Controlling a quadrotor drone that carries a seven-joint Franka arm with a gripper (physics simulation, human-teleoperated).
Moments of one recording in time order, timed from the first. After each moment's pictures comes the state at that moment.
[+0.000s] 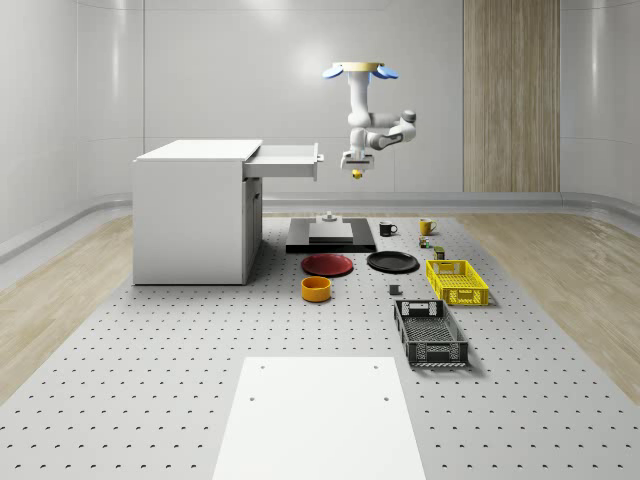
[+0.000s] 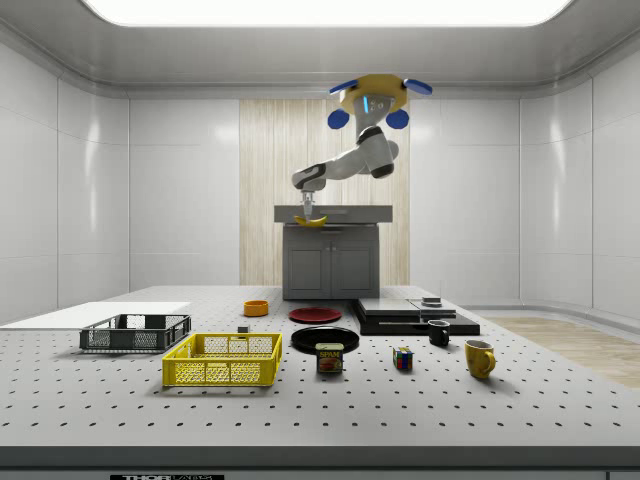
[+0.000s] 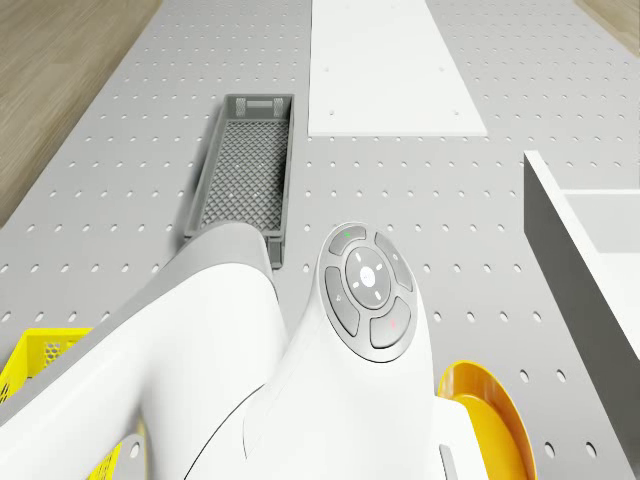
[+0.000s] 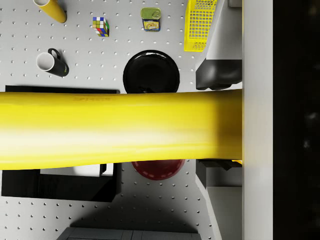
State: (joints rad) arm 1.35 -1.54 -1.22 -2.80 1.91 1.66 -0.29
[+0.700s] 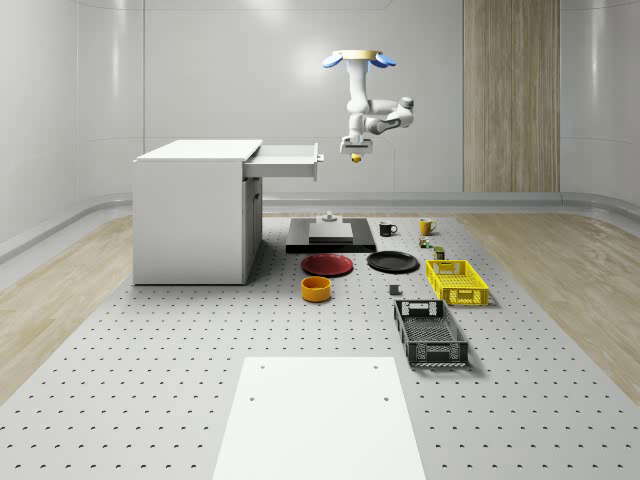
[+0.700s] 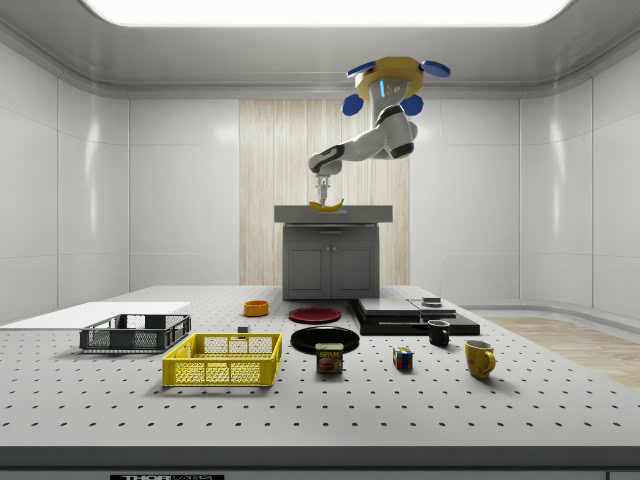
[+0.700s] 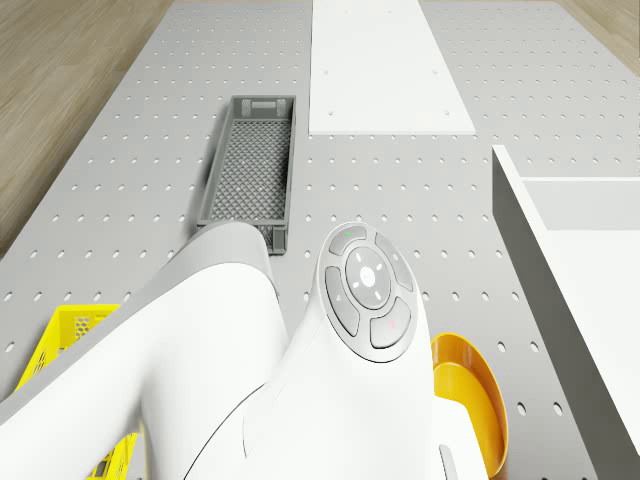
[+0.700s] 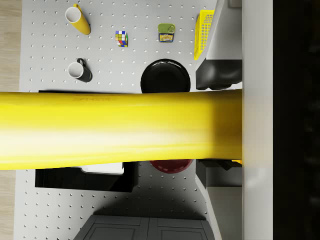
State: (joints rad) arm 1.35 -1.55 -1.22 -2.80 1.90 1.67 -0.29
